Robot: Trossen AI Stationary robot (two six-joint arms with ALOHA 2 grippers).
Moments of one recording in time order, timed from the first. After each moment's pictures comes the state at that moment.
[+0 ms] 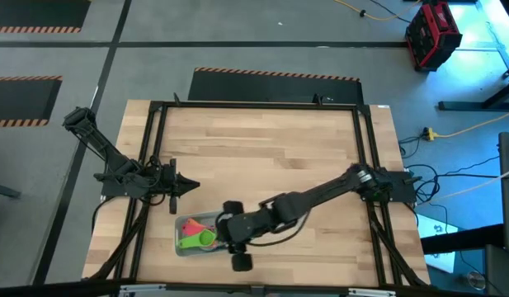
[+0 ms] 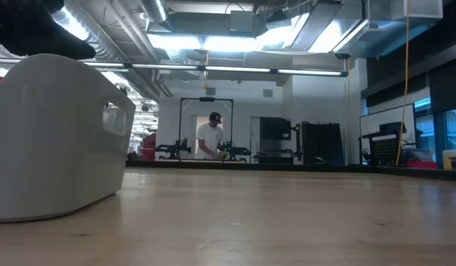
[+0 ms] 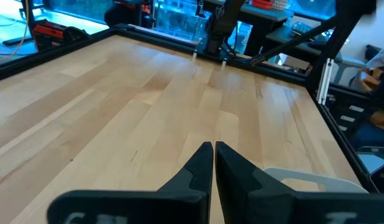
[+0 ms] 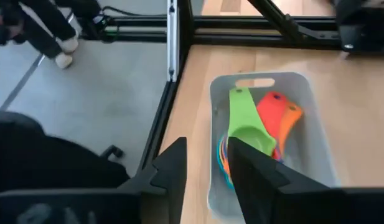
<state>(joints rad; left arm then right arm) -0.73 0.54 0.23 0.01 -0.85 -0.49 0.41 2.23 2.21 -0.64 0.03 0.25</state>
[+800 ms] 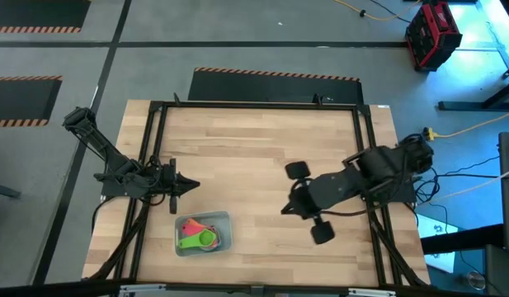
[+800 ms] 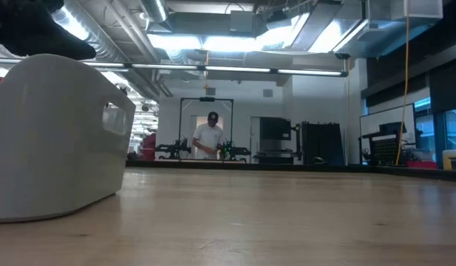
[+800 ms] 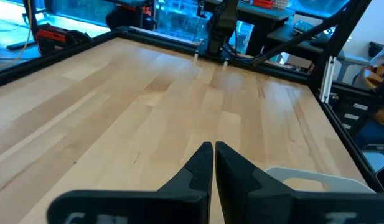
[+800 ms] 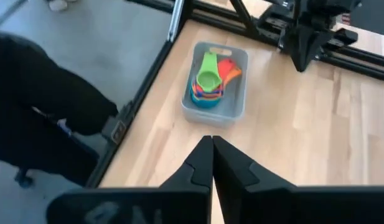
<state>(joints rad) -0.73 0.54 0.23 0.01 -0.85 -0.47 0.47 1.74 2.20 -1.22 0.11 0.04</state>
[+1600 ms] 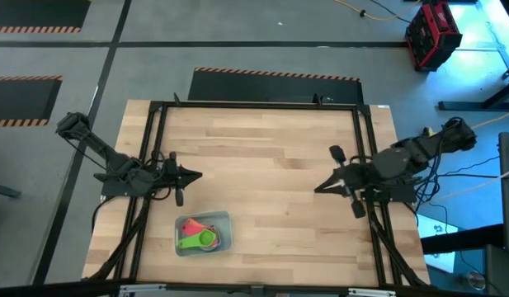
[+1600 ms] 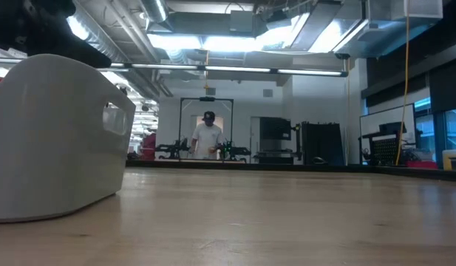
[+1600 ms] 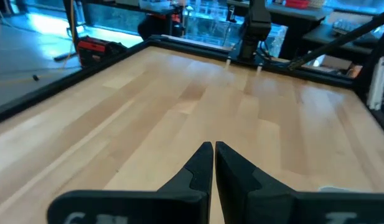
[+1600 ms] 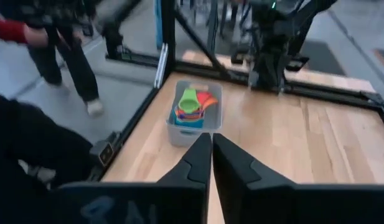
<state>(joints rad) -0.59 0.54 0.23 0.01 -0.85 -0.39 0.46 0.96 1.12 -0.52 0.19 0.05</state>
